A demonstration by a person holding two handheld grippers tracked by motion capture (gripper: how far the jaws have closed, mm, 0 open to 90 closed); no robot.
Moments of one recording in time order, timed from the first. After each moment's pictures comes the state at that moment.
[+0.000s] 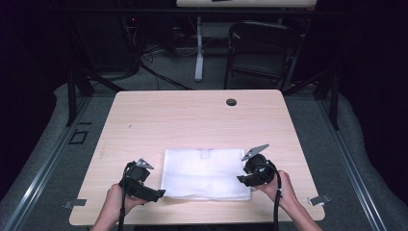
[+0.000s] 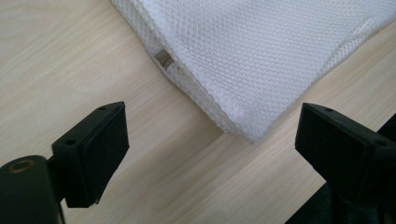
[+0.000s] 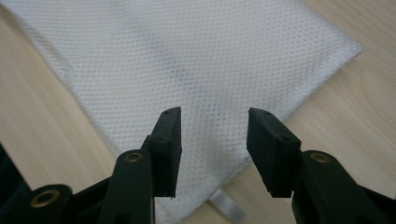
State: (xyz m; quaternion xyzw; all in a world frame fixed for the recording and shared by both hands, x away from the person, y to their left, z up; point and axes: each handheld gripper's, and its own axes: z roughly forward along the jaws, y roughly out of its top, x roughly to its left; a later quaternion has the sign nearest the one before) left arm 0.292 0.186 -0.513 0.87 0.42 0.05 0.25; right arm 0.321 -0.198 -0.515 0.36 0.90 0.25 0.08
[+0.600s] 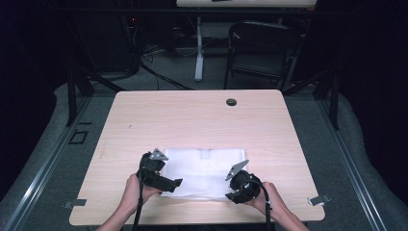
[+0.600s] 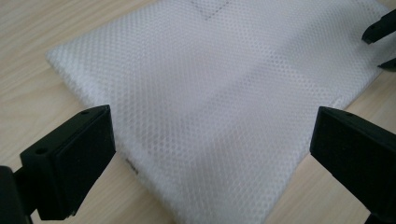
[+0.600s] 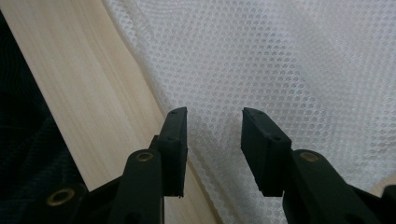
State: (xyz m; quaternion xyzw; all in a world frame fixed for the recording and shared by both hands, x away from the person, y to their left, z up) left arm 0.319 0.144 -0.516 0.86 0.39 0.07 0.32; right arm 0.293 -0.157 -0.541 0.27 0.93 0.23 0.05
